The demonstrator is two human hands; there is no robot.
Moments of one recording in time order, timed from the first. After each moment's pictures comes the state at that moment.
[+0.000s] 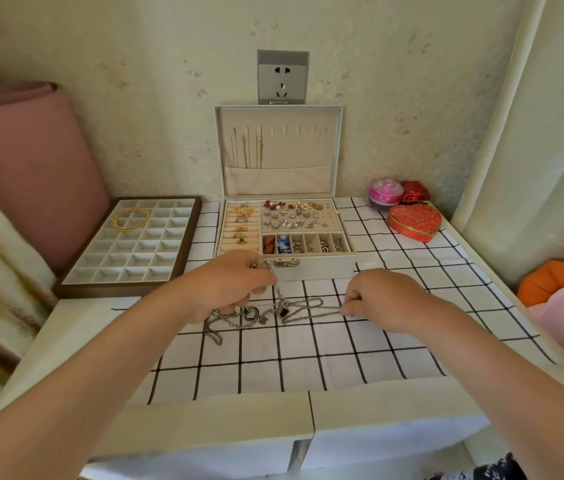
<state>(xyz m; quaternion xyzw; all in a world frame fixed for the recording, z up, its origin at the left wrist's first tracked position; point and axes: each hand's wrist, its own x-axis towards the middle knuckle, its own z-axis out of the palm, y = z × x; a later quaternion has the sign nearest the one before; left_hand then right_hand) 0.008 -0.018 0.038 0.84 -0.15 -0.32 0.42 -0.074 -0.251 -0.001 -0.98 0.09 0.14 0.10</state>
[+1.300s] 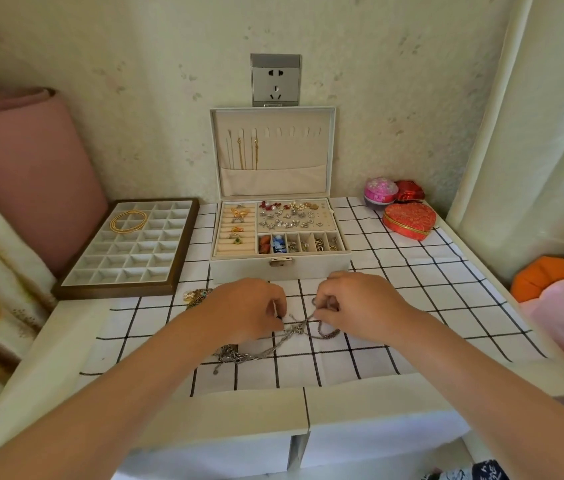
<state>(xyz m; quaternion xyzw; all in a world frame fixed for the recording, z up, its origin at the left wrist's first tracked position) -0.006 -0.034 -0.002 0.91 -0.36 -0.16 0.09 -0.083 -0.234 -0.015 -0.99 -0.03 0.00 0.12</state>
